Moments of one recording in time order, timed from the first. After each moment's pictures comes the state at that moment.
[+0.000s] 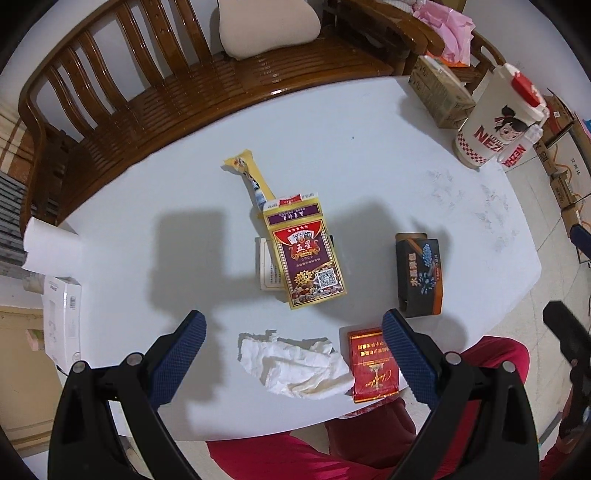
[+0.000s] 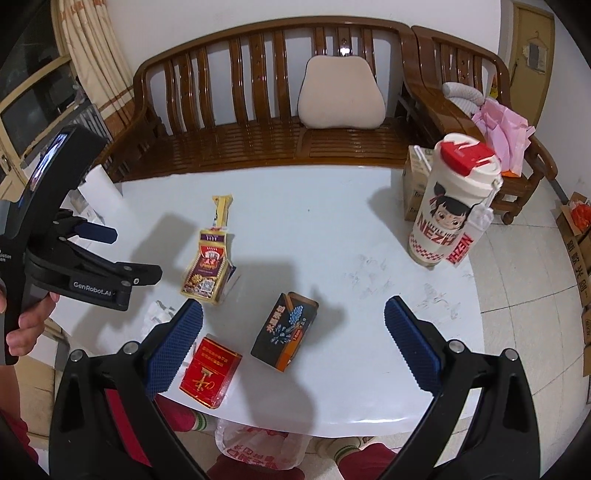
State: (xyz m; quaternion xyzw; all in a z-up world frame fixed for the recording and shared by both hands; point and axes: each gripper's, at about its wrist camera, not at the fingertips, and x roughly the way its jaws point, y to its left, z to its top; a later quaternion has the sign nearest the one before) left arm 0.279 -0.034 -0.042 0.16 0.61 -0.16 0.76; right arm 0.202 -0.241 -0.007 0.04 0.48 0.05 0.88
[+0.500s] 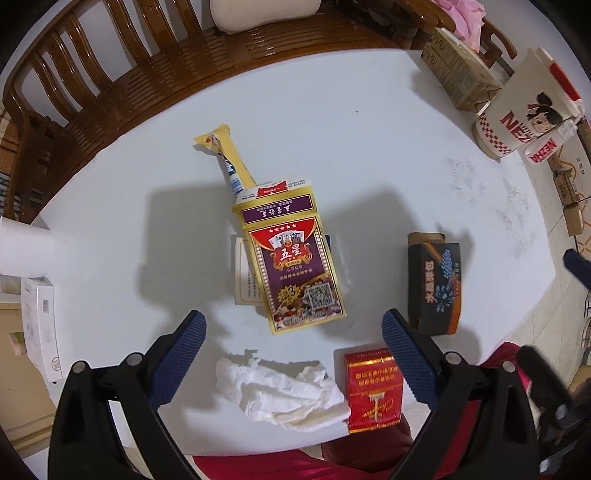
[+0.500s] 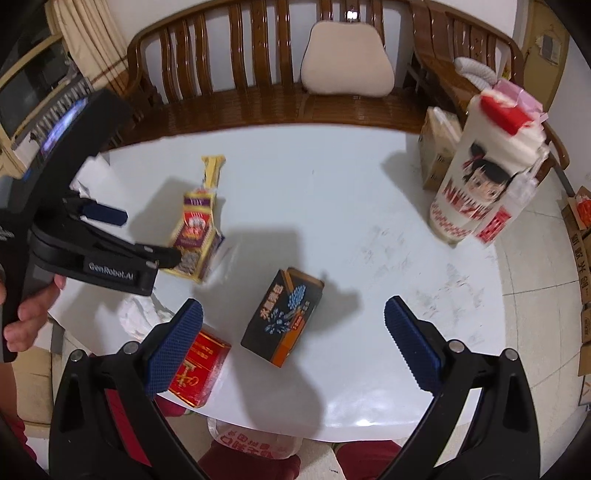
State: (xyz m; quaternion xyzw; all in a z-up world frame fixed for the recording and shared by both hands) left arm 0.305 -0.051 -0.095 0.16 0.64 -0.15 0.73; right arm 0.226 -0.229 -0.065 0.03 0.53 0.05 0.84
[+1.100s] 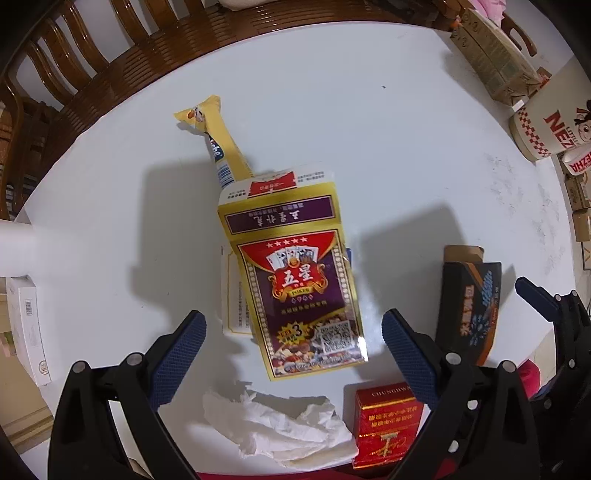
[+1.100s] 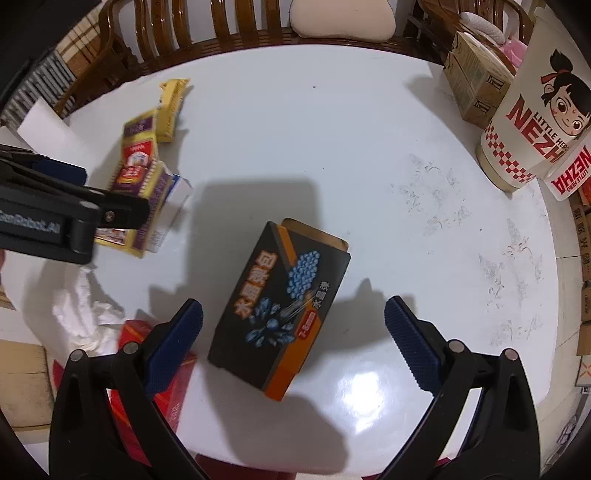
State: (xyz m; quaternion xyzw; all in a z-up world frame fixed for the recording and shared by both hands) left arm 0.332 -0.054 -0.148 0.16 0.67 -0.13 0.71; right arm 0.252 -0.210 -0.165 0.02 0.60 0.02 0.80
